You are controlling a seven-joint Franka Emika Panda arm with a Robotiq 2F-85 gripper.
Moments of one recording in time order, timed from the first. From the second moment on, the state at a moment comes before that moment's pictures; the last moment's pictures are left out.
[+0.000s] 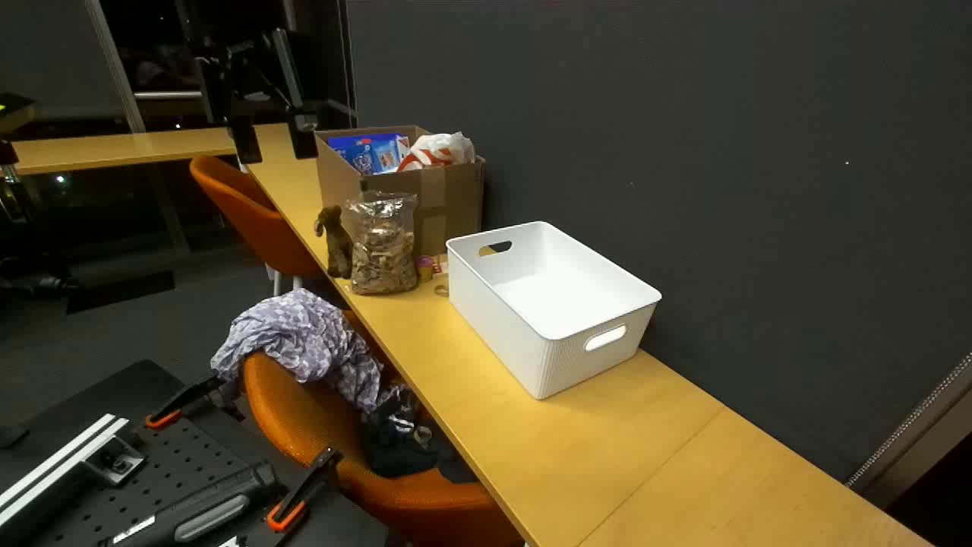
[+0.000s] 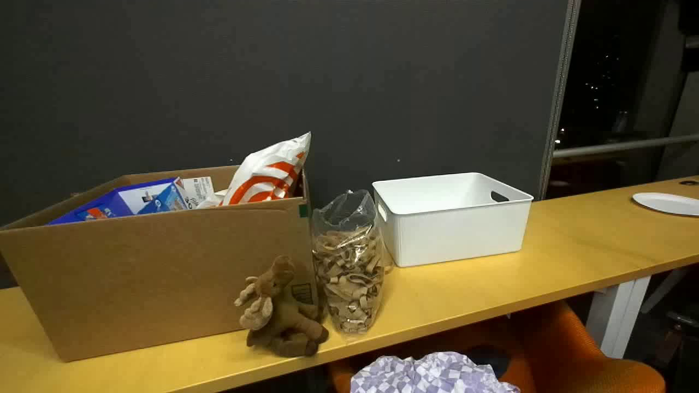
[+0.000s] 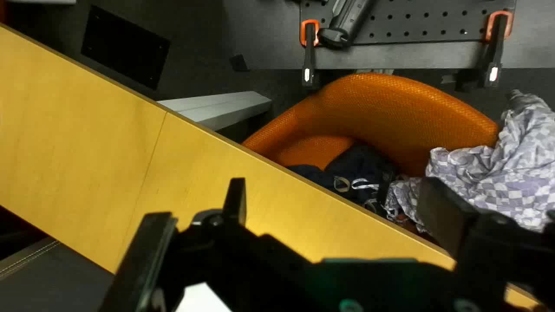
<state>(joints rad) -0.05 -0.38 0.06 -2.24 -0.25 1.75 0.03</state>
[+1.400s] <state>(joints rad) 0.12 0.40 0.08 -1.51 -0.35 1.88 -0.12</state>
